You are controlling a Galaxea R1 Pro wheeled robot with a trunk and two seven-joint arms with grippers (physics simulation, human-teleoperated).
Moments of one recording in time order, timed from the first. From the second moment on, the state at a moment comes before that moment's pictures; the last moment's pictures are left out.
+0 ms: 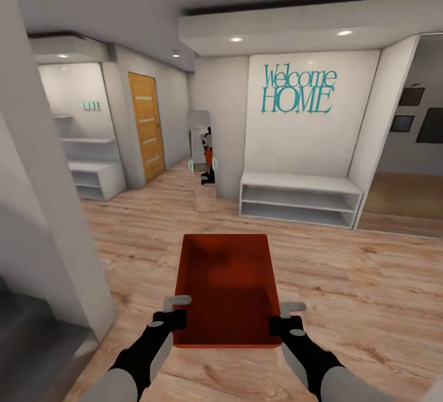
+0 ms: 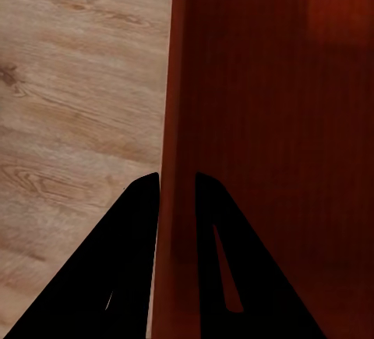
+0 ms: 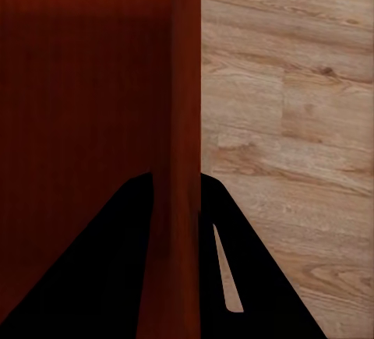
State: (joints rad) left arm -0.58 -0.14 -0.03 -0.46 0.04 0.14 0.16; right arm -0.62 0.05 0.31 -0.31 -0.24 0.01 -0.21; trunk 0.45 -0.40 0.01
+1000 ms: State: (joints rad) left arm -0.58 -0.14 -0.03 -0.46 0.04 0.14 0.16; right arm -0.62 0.05 0.31 -0.31 -0.24 0.01 -0.21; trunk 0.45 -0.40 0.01
